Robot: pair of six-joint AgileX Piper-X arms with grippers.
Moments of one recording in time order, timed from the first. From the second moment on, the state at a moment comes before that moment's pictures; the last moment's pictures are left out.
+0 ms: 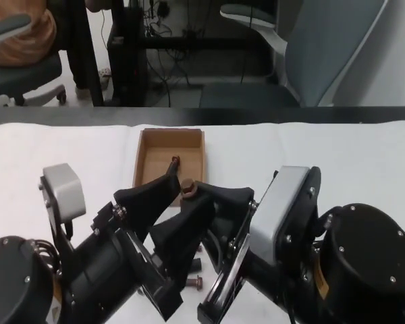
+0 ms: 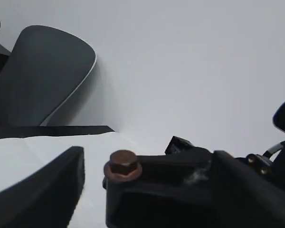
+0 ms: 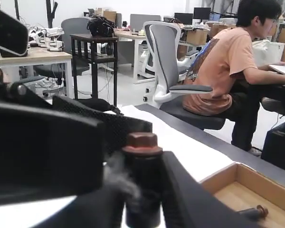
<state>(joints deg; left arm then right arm) -44.0 56.6 -9.7 -51.0 8.2 -24.1 55.9 72.7 -24.5 -43.0 5.5 -3.0</state>
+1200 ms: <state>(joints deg) -41.2 29.2 -5.4 4.8 -0.5 -6.6 37.5 114.9 -87.4 18.6 -1.3 -4.3</state>
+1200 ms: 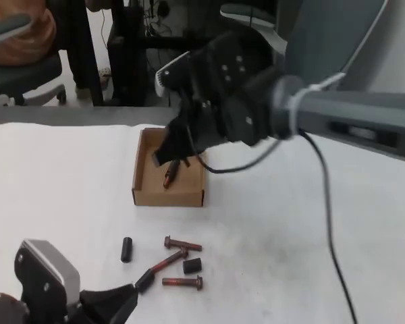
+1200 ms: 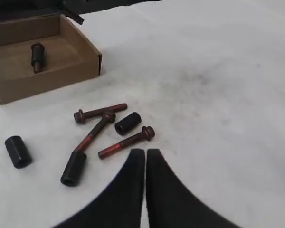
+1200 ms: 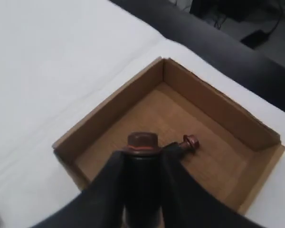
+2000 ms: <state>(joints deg) -41.2 29.2 -5.4 6.1 -4.3 -5.9 36.0 127.0 -99.1 28.8 -2.9 -0.9</state>
